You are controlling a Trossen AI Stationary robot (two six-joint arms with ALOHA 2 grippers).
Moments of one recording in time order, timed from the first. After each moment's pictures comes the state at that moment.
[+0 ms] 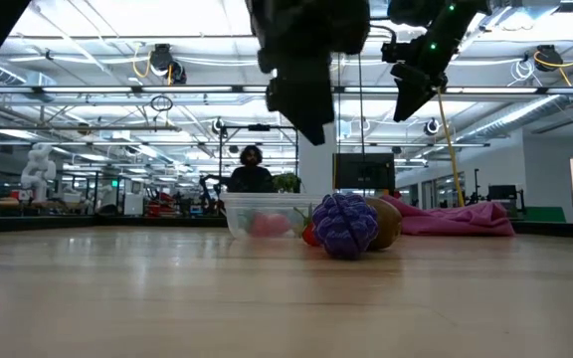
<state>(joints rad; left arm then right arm) -0.10 2.09 1.84 -0.94 0.12 -0.25 -0.58 1.26 1.15 -0.79 0.28 -0.09</state>
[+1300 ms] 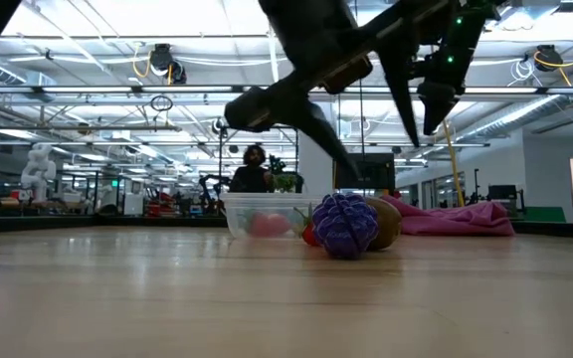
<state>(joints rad) -0.27 2.20 1.84 -0.71 -0.08 -1.38 -0.73 1.26 1.15 -0.94 0.28 -0.25</state>
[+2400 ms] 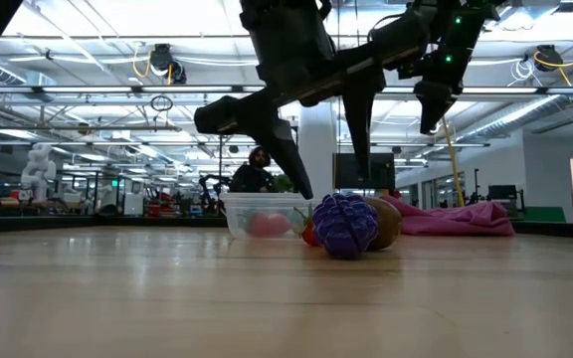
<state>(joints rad) -0.27 2.21 1.84 -0.86 -0.16 -1.42 -0.73 1.26 1.15 -0.91 0.28 -0.24</state>
